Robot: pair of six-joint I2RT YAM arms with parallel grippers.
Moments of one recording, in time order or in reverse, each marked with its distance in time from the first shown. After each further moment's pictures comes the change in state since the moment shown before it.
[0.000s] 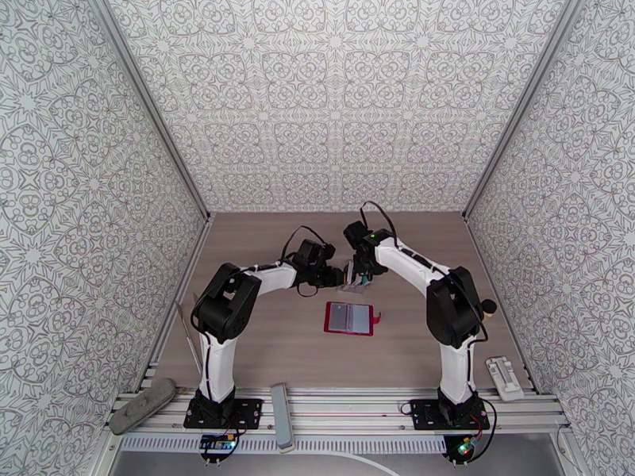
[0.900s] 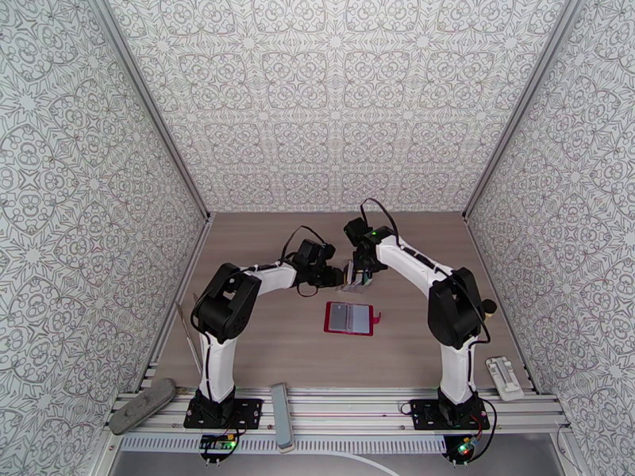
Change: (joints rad) left arm 0.001 0.000 0.000 0.000 0.001 0.000; right arm -0.002 -0.011 0.023 0.000 -0.025 -0.004
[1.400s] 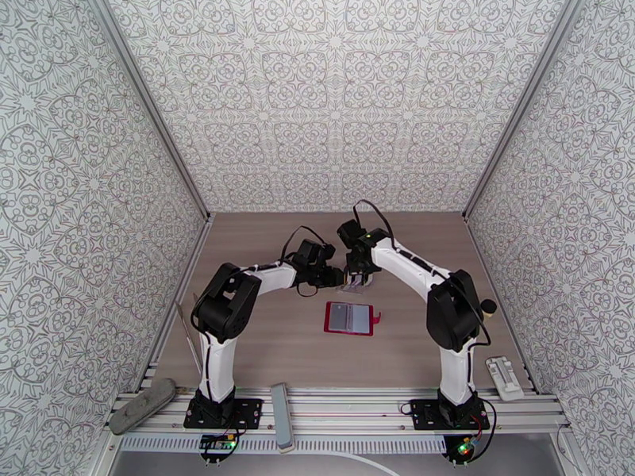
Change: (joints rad) left arm 0.003 0.002 0.000 0.000 0.010 -0.003; right arm 0.058 -0.007 0.007 0.001 -0.010 0.019
